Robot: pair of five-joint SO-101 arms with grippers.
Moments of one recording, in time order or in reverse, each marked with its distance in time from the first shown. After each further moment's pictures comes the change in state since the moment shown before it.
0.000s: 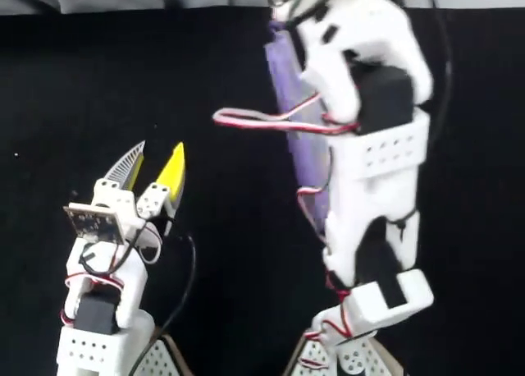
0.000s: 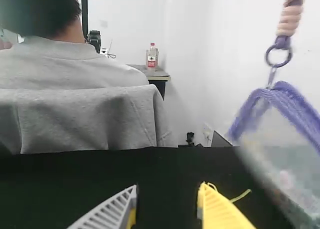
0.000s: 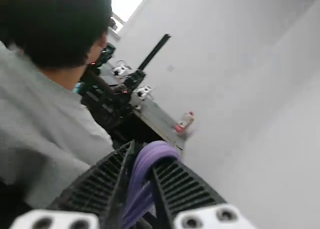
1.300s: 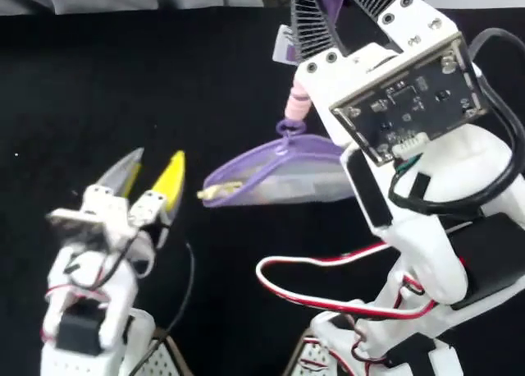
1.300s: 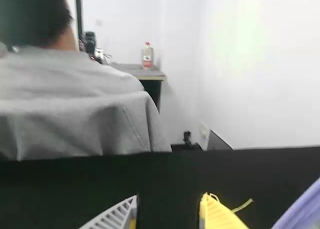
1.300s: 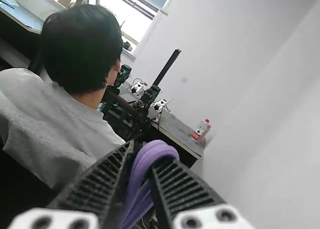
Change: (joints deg) left arm 0.9 -0.2 -13.9 17.8 -0.5; right arm -3.7 -22.6 -0.1 22.9 -8.1
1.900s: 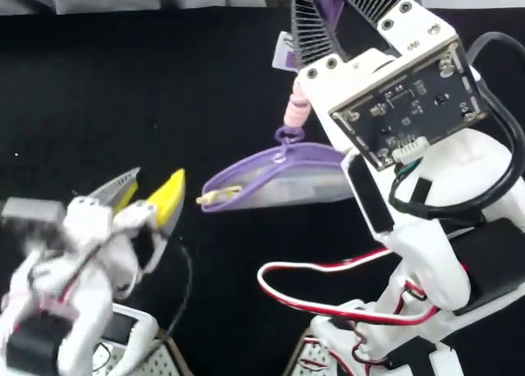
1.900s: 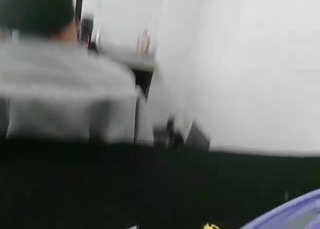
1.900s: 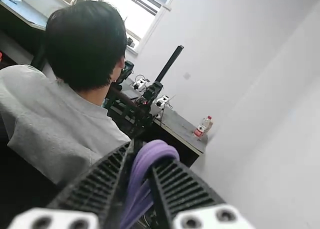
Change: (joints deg) left arm 5.1 20.7 -35.5 30.4 9.8; right arm 0.0 -0.4 0.0 1.7 0.0
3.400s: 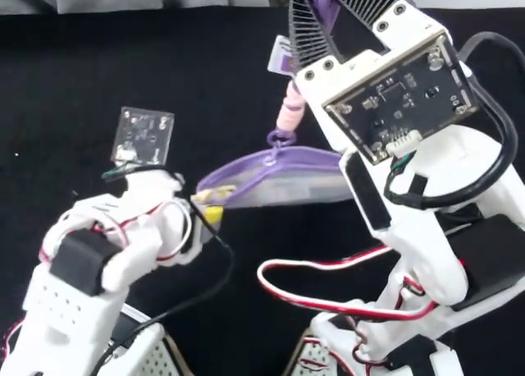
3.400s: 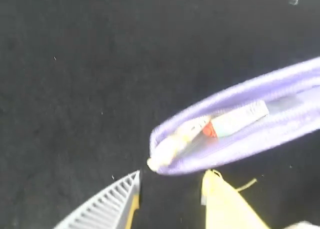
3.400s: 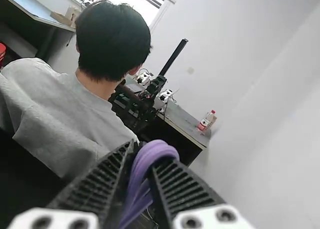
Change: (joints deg) left arm 12.1 25.8 -10.5 14.2 3.3; right arm 0.0 -0.5 1.4 0.8 0.0
